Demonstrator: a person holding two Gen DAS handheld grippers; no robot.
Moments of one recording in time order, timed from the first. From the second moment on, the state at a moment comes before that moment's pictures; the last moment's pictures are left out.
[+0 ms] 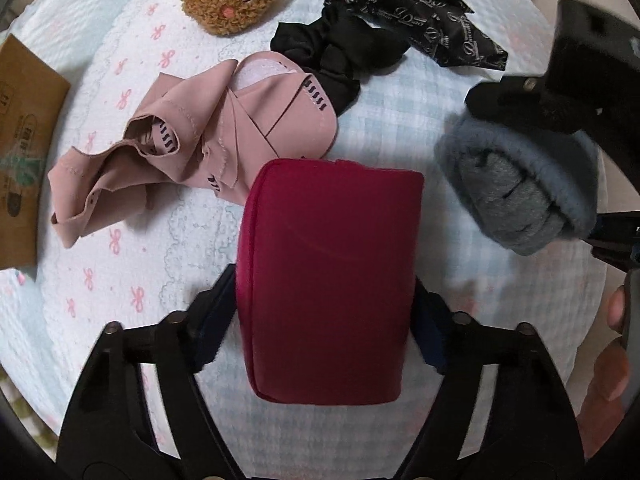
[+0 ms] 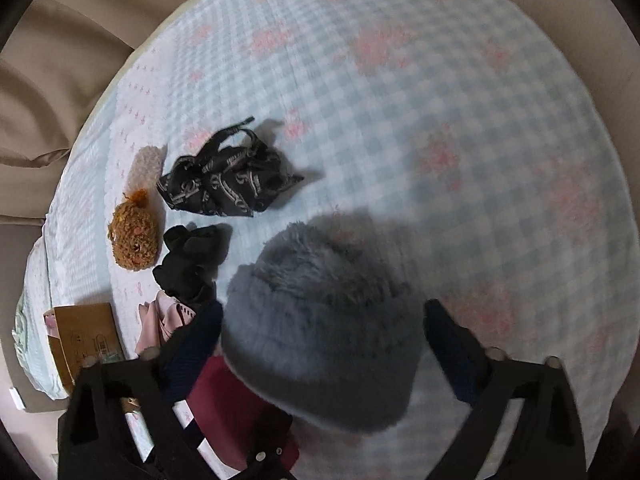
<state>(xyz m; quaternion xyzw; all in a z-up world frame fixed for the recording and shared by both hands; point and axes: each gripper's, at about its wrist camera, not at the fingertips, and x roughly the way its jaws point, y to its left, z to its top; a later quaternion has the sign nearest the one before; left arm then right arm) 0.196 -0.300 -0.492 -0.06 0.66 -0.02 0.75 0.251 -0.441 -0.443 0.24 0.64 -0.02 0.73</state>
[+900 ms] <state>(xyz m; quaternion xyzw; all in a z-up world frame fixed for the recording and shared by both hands) 0.191 -0.269 -0.416 -0.06 0.63 -0.07 0.77 0.224 -0.424 -0.373 0.20 0.60 -0.01 0.78</state>
